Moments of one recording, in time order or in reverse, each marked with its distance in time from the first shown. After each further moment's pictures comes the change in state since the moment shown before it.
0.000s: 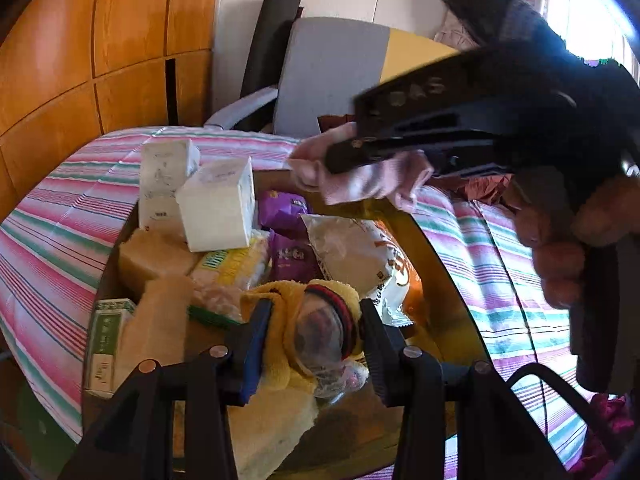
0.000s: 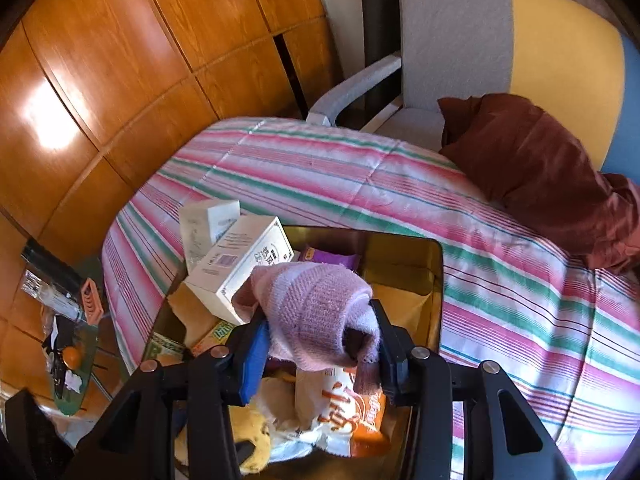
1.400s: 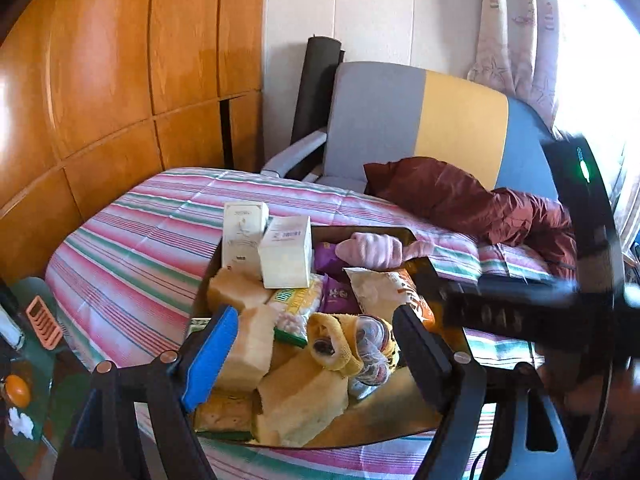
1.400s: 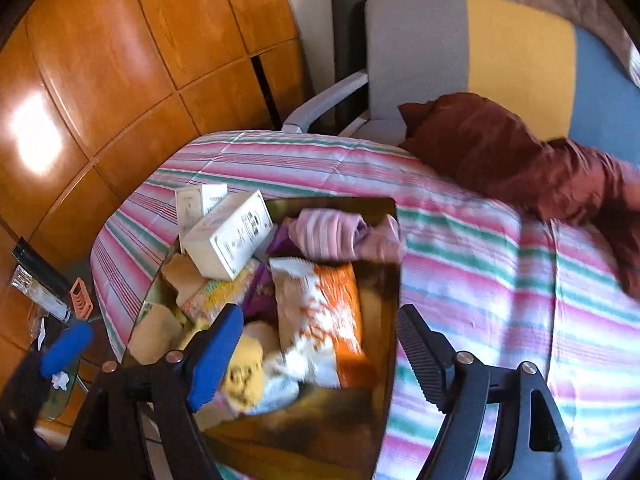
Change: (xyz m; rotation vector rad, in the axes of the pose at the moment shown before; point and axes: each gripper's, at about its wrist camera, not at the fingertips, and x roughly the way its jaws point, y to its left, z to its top) left arm -0.083 -0.002 0.013 -0.047 -0.135 0.200; right arm -0.059 -0.002 -0.080 0.084 -0.126 -0.107
